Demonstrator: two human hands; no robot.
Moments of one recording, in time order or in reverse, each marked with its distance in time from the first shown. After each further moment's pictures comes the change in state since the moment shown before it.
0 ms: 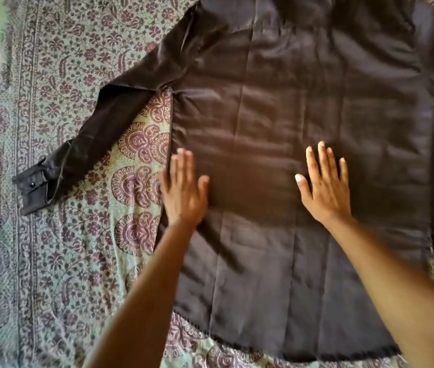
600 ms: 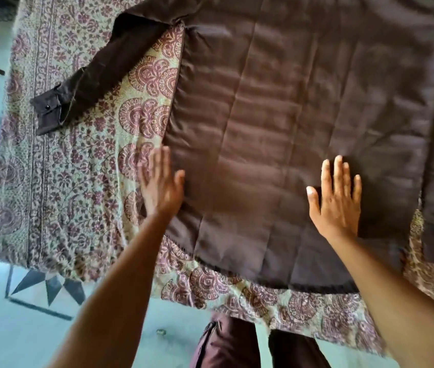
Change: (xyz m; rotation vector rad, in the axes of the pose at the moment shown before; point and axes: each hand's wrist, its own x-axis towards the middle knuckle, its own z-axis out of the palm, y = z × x) left_hand -0.127 -0.049 0.011 0.020 -0.050 -0.163; right_hand -0.136 0.035 0.024 0.008 0.011 0.004
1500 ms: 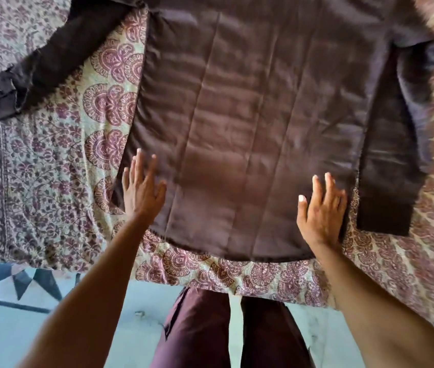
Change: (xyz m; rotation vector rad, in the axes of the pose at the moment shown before) left_hand -0.042 0.009 -0.008 -0.081 -0.136 0.114; right_hand -0.058 0.043 -0.026 -0.041 0.057 0.142
